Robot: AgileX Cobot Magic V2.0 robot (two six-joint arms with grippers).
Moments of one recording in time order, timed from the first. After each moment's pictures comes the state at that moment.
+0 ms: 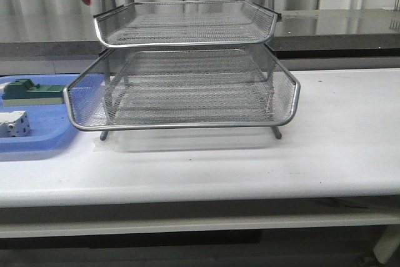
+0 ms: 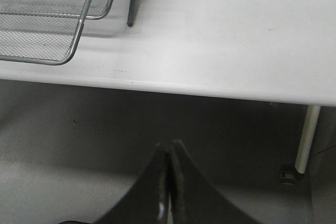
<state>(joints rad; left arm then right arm) -0.47 1.76 -1.81 -0.17 1.26 0.64 0.09 0.56 -0.75 0.07 0.96 -0.03</state>
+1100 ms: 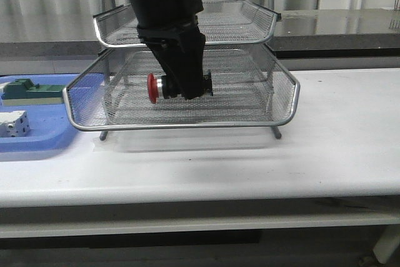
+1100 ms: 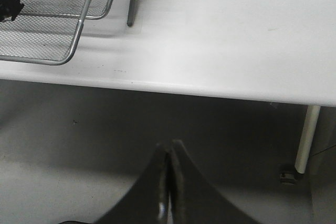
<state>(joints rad) -0.59 2.03 -1.81 -0.16 1.15 0.64 0.09 0.56 -0.75 0.07 0.96 -0.03</state>
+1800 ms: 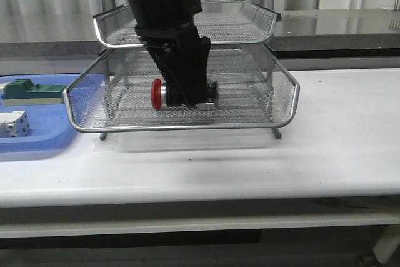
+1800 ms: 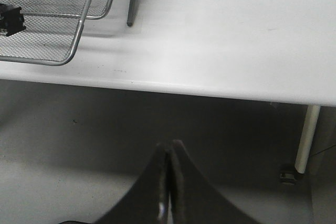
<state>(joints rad) -0.59 2.03 -1.81 -0.16 1.17 0.64 0.09 0.56 -0.75 0.07 0.96 -0.03</state>
